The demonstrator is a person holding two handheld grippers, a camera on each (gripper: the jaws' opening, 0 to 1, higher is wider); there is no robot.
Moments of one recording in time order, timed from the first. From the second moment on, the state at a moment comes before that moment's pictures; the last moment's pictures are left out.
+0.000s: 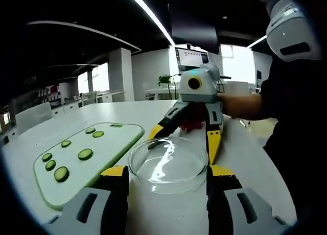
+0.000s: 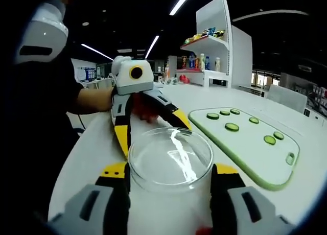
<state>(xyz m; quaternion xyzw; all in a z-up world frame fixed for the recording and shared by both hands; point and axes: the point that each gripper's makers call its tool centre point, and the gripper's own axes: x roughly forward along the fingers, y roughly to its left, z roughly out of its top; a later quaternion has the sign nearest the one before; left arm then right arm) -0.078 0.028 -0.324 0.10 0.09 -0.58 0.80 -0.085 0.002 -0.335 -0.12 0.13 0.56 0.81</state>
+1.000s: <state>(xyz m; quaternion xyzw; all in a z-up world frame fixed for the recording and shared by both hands) -0.076 0.024 -0.316 0.09 0.08 -0.59 0.80 -0.080 0.000 -0.326 -0.10 0.13 0.57 0.81</state>
